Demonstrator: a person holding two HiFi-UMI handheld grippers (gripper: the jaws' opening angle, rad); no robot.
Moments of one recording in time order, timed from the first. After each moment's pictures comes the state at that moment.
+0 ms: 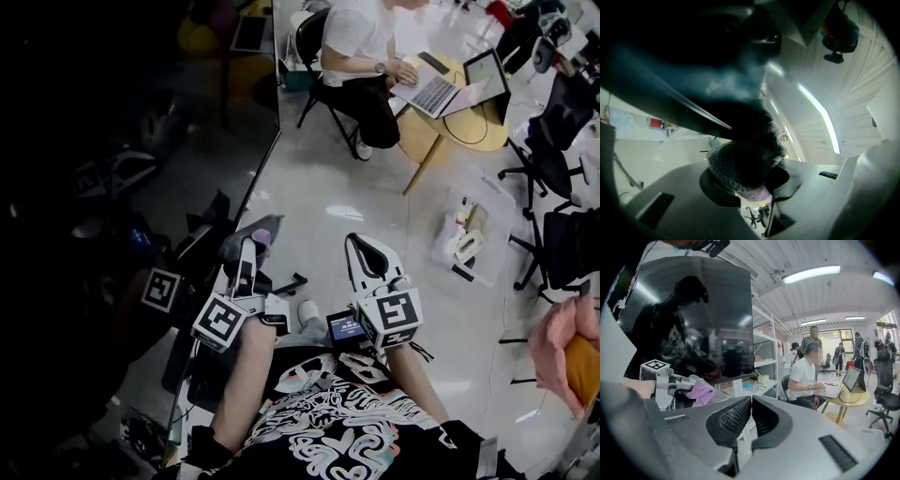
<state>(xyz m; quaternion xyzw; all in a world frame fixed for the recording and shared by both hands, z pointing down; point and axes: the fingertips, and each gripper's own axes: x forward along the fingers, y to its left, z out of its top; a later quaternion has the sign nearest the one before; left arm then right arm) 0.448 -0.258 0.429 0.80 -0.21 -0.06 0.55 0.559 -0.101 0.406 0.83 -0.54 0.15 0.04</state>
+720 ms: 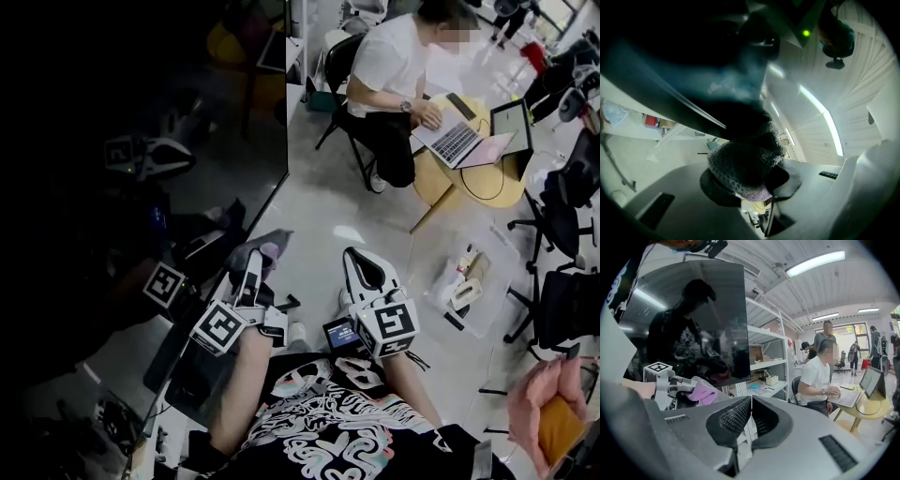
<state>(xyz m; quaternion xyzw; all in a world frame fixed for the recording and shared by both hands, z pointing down) 0.514 -0.274 0.423 0.80 -0.22 -0.07 0.55 0.638 -0.143 0.395 0.78 -0.61 0.15 0.04</state>
